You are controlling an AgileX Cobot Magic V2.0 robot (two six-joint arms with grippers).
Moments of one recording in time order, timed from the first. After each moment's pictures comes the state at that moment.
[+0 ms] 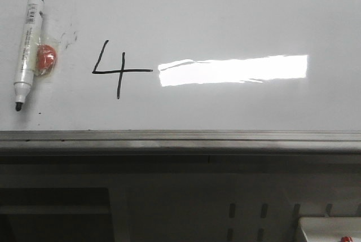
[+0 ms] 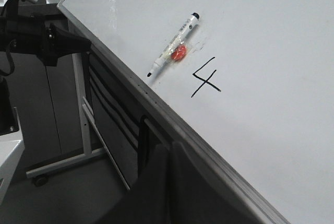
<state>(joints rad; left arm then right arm) -0.06 -0.01 0.00 -0.01 0.34 0.06 0.98 0.21 -0.27 -0.19 0.26 0.07</state>
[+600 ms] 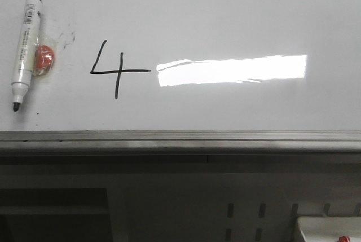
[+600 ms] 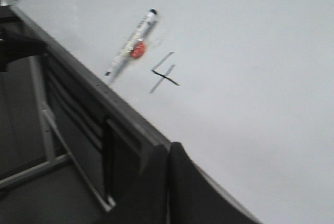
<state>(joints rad) -0.06 -0.01 0.00 -0.01 0.34 0.06 0.77 0.21 -0.27 -0.14 0.27 0.01</state>
